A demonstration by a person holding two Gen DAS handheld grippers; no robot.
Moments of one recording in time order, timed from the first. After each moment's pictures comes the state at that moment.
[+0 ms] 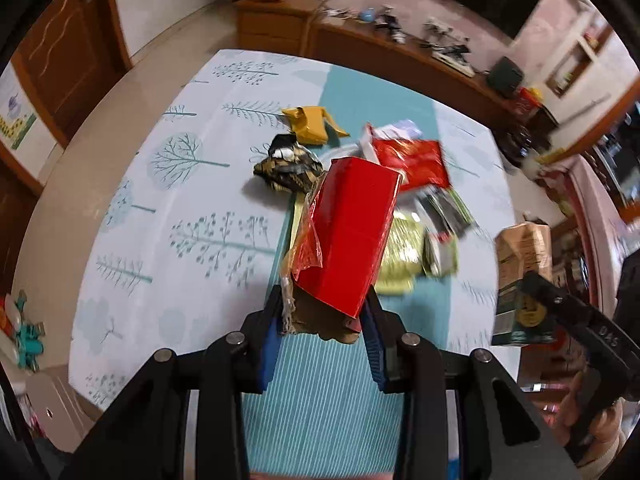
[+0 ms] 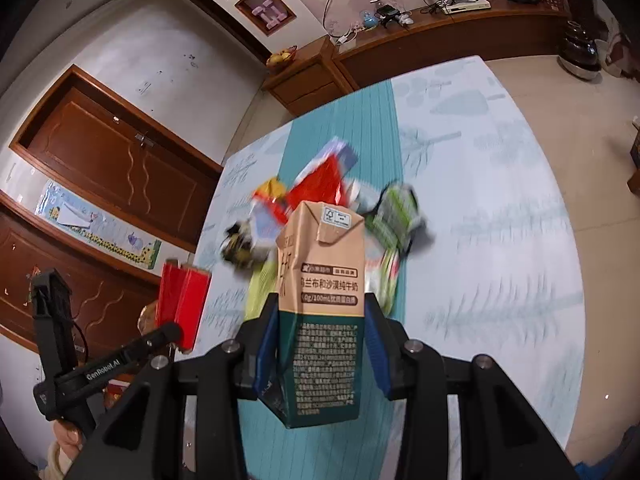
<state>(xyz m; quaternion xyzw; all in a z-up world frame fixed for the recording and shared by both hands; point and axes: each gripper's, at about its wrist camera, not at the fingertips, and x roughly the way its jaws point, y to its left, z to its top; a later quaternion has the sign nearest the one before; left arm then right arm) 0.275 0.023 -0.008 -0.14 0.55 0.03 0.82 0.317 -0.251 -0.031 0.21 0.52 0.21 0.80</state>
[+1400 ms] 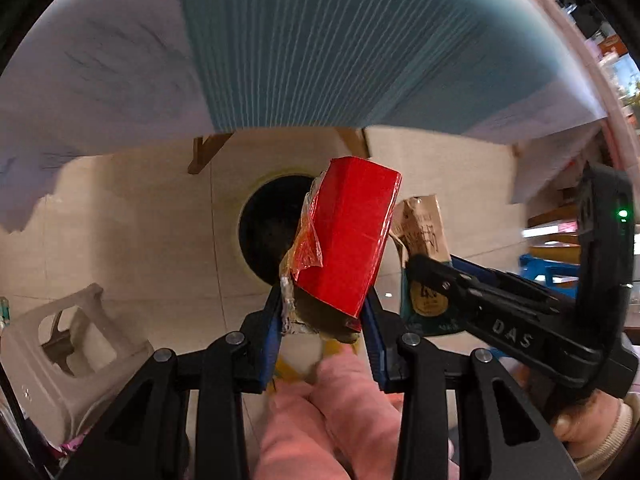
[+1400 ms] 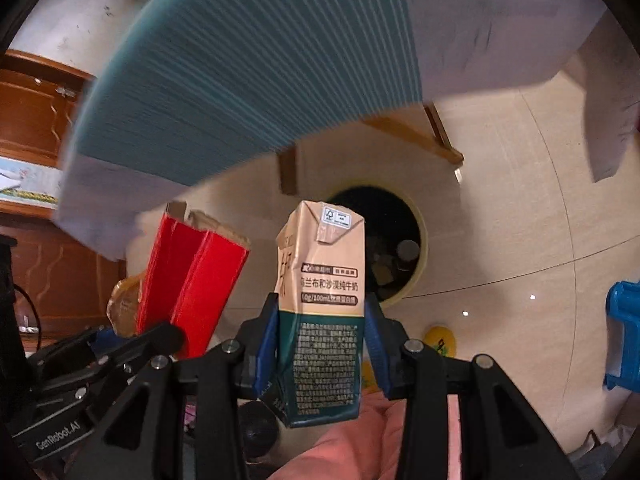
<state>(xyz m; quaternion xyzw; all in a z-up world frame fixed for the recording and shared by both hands) -0.005 -0.005 -0.275 -0.05 0.68 -0.10 0.73 -0.015 -0.168 -0.300 0.18 0.66 0.10 0.72</state>
